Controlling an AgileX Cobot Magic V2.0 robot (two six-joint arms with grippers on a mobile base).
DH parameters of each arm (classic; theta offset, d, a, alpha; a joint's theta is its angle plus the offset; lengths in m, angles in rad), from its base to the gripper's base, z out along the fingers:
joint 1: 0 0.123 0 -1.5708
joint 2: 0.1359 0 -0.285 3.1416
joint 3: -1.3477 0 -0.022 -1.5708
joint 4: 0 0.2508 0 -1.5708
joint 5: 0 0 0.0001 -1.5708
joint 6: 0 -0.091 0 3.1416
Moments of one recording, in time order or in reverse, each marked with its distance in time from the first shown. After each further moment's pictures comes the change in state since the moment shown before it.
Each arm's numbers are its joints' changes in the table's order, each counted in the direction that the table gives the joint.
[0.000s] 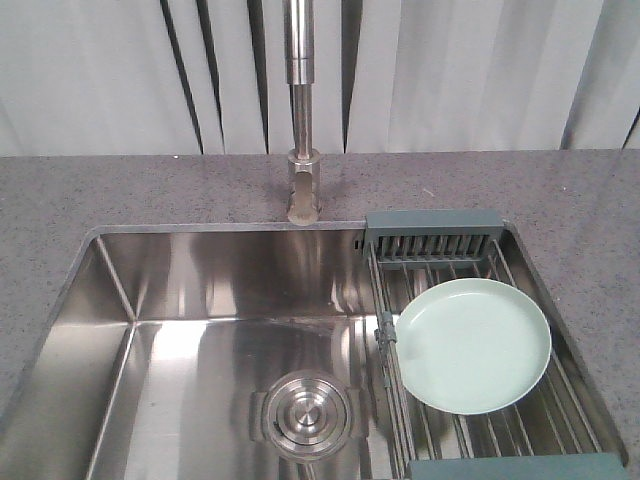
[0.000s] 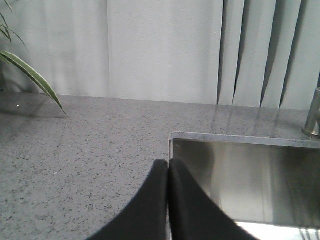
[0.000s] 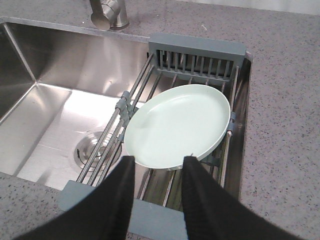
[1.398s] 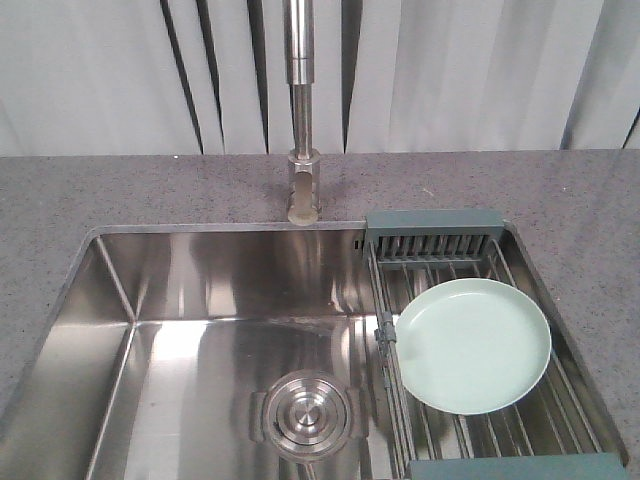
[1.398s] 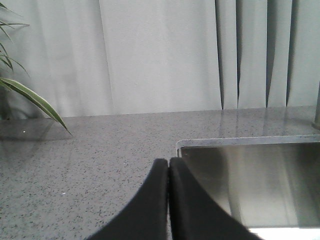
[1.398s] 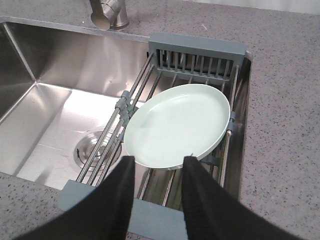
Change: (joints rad) left arm 0.000 0.000 -0.055 -0.004 -0.102 -0.118; right arm 0.000 0.000 -0.001 0.000 0.000 0.000
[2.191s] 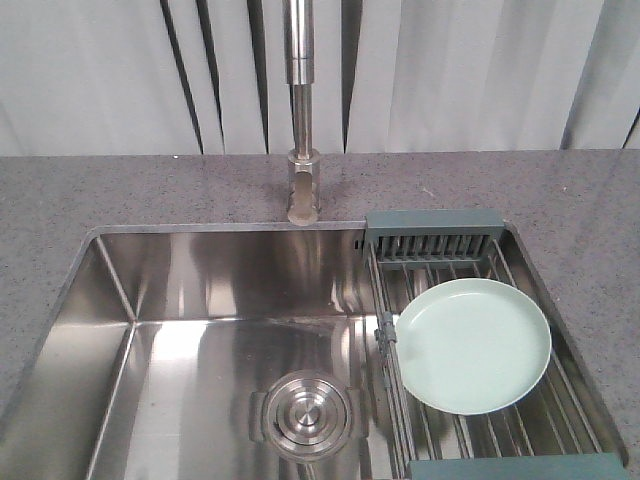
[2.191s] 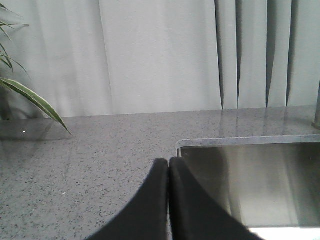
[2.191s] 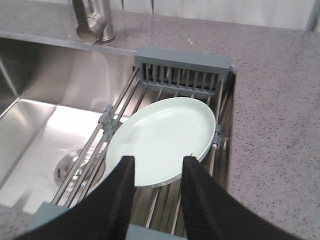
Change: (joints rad) left arm 0.000 0.000 -0.001 0.000 0.000 0.000; right arm -0.042 -0.036 -0.130 -0.027 -0.183 0.004
